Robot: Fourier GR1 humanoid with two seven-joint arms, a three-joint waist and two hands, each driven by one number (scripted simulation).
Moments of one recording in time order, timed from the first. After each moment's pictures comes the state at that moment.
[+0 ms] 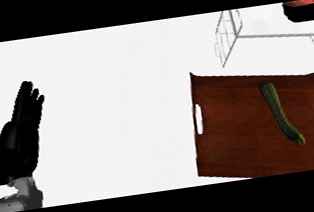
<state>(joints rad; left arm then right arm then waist) -0.07 0.16 0.06 -1.71 0.01 0.14 0.17 -0.82 -0.41 -0.44 -0.90 0.81 -0.22 0.19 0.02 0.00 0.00</state>
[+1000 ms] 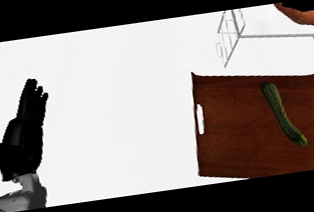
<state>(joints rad) -0.09 0.15 0.06 -1.68 -0.01 0.13 0.16 -1.04 -0.53 -0.59 -0.41 0.61 -0.28 -0.10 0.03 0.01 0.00</state>
